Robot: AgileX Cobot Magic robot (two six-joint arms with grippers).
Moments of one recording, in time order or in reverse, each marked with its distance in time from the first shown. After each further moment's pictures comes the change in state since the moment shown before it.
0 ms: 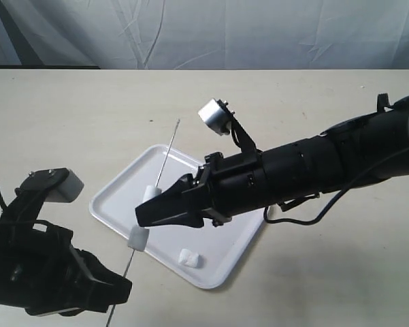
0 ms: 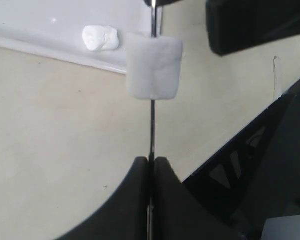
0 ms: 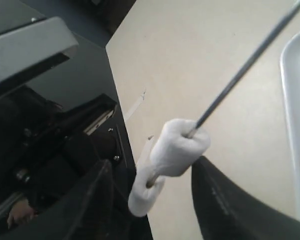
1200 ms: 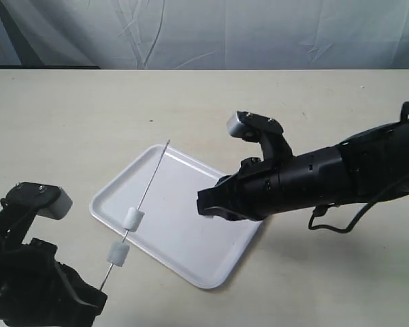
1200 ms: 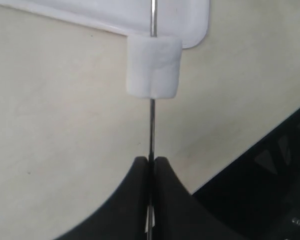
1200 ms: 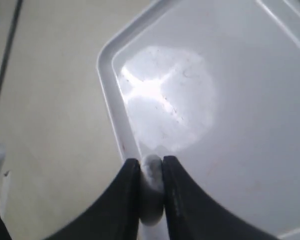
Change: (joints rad) left arm 0.000 -0.031 0.032 0.235 -0.001 -0.145; right arm 0.000 -0.081 0.086 0.002 -0.509 0.127
